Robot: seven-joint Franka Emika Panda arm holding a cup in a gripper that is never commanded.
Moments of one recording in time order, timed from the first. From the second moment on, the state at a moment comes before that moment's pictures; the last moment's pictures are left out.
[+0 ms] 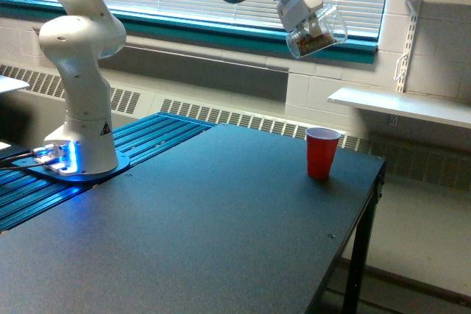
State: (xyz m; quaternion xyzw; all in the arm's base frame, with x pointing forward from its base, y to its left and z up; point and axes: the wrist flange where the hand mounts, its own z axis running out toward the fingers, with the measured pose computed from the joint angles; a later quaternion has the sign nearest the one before) arm 0.439 0.219 0.469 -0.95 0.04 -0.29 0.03
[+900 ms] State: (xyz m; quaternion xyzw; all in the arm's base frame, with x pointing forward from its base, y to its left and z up) arm 0.436 0.238 0.397 -0.97 -0.02 -0.24 -0.01
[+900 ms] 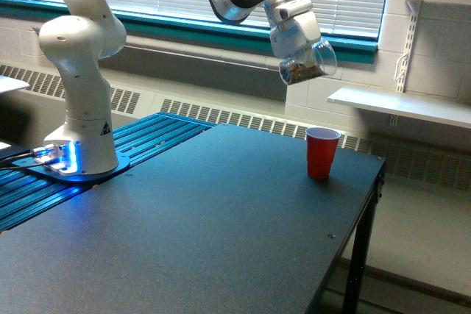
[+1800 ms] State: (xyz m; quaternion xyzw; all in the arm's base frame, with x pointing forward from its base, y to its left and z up) arm 0.435 0.230 0.355 -0.98 -0.03 -0.20 -0.05
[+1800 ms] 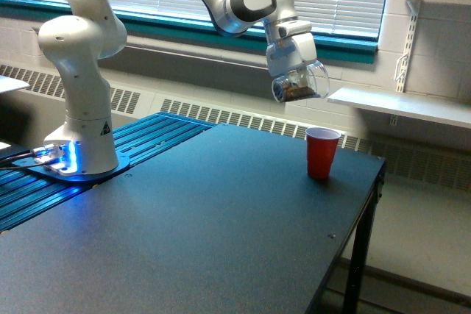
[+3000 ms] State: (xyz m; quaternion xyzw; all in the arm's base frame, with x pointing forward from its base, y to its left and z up) arm 0.423 0.239 0.323 -0.98 -0.06 -0.16 -0.09
